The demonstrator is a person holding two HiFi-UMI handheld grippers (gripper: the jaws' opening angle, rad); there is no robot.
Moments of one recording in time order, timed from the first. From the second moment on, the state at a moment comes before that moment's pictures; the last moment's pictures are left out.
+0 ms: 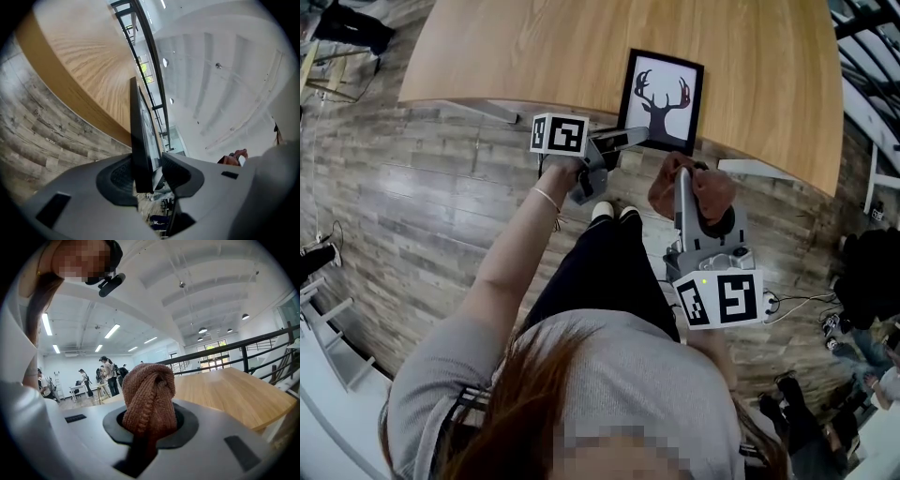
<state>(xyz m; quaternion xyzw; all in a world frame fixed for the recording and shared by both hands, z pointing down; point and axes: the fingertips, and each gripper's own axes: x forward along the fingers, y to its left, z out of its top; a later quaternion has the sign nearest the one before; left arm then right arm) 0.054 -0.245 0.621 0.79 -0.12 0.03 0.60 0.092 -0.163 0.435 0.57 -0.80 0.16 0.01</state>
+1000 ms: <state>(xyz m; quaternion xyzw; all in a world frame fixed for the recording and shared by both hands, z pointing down) 0.063 -0.240 0.528 0.79 -0.02 -0.14 0.60 0.111 -0.169 0.401 0.58 -0.80 0.13 -0.01</state>
